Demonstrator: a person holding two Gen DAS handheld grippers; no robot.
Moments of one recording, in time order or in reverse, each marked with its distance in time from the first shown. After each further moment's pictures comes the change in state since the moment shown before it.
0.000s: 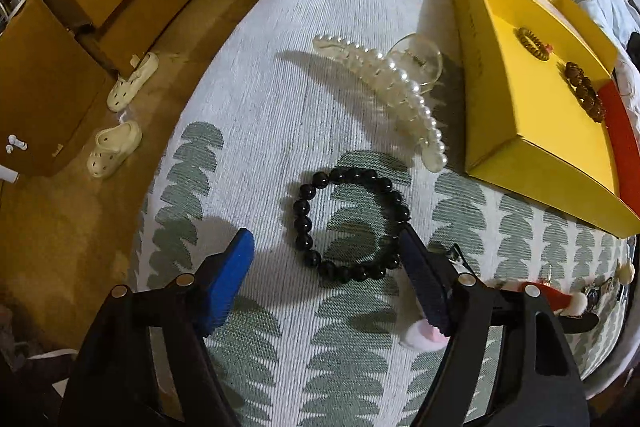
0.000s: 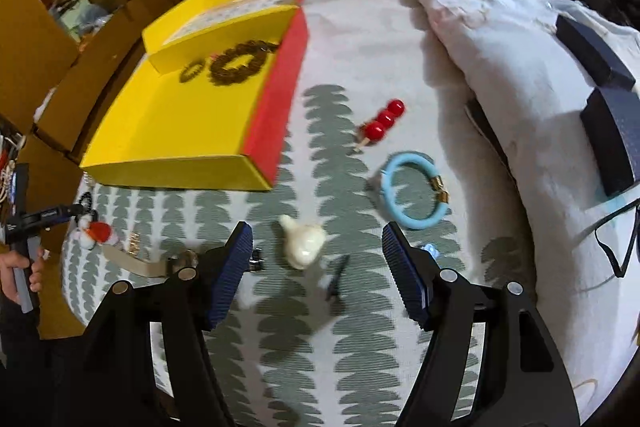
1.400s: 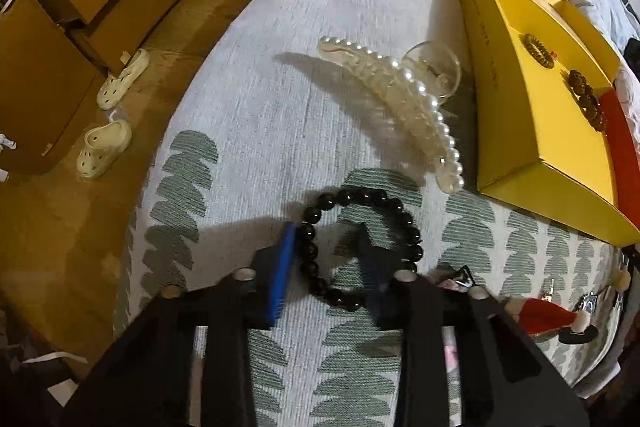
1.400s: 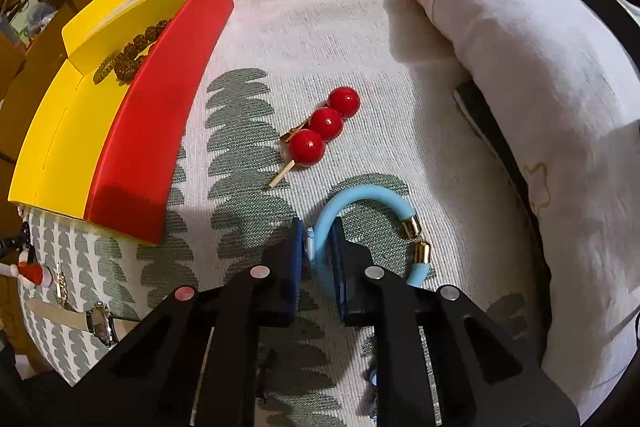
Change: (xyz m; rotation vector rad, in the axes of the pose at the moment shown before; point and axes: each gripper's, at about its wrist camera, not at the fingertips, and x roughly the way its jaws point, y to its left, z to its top) left arm 0.016 0.011 0.011 -0.016 0.007 -0.042; right arm 0.081 -0.041 0.032 0.069 0.089 -0.113
